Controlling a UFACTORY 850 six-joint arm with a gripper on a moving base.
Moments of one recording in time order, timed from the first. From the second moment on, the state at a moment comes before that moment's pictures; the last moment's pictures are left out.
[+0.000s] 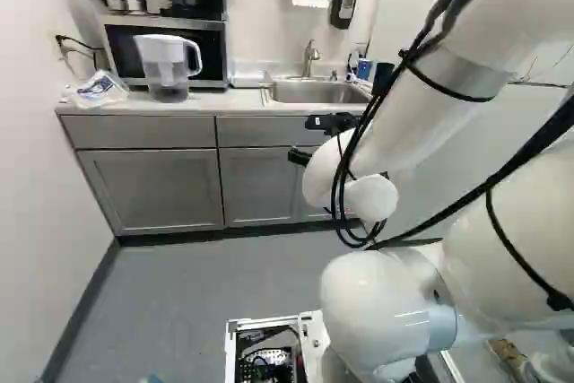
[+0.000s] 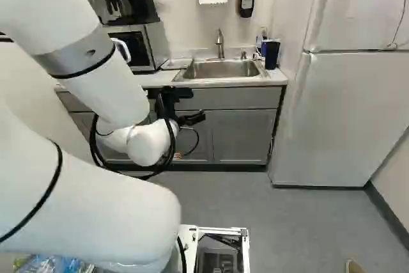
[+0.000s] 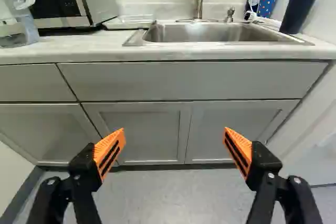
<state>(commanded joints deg) 0.0 16.0 -5.0 0.0 50.0 0.0</state>
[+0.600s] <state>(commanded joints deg) 0.0 16.0 -6.1 0.0 50.0 0.0</state>
